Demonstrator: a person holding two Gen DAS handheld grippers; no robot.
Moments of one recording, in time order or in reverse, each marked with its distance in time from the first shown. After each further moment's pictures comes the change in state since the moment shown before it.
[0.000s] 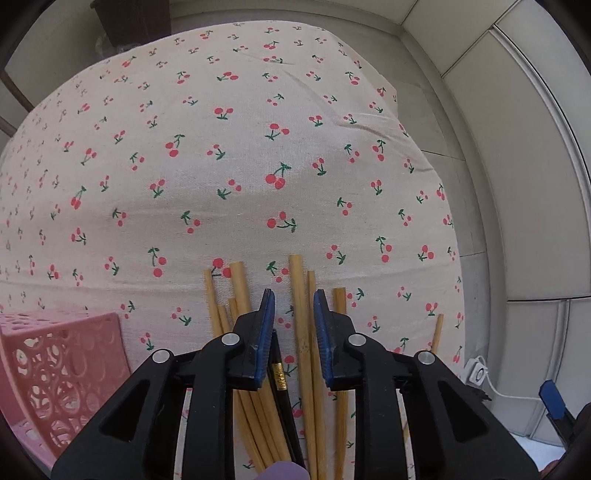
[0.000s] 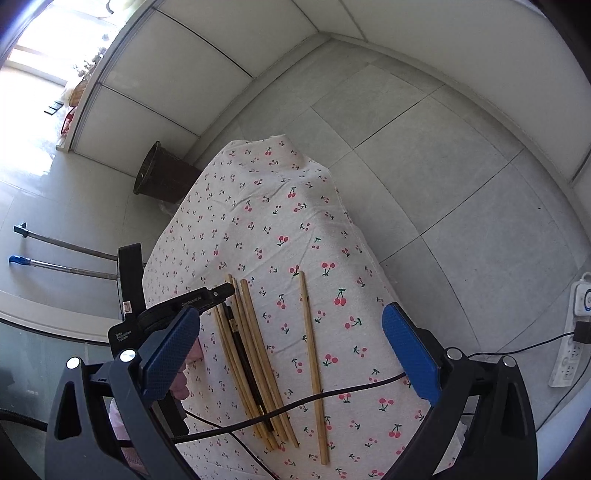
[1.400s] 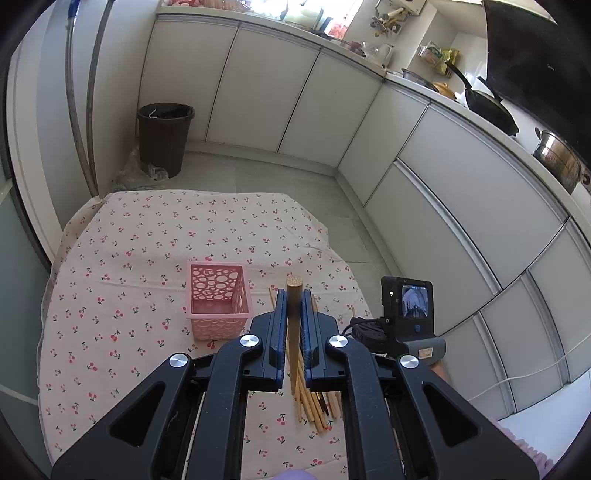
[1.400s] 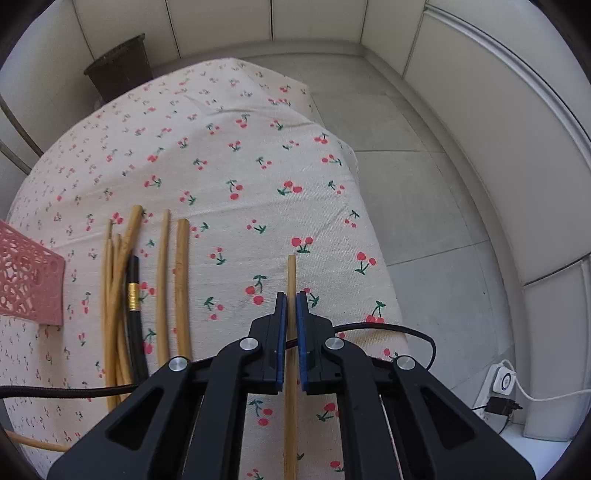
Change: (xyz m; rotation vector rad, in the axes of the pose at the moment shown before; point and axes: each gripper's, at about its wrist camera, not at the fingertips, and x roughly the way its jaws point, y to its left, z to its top) left arm -0.243 0.103 -0.170 0.026 -0.597 -0.246; right arm 0.117 0.079 -0.051 -0.450 -0.067 -0.462
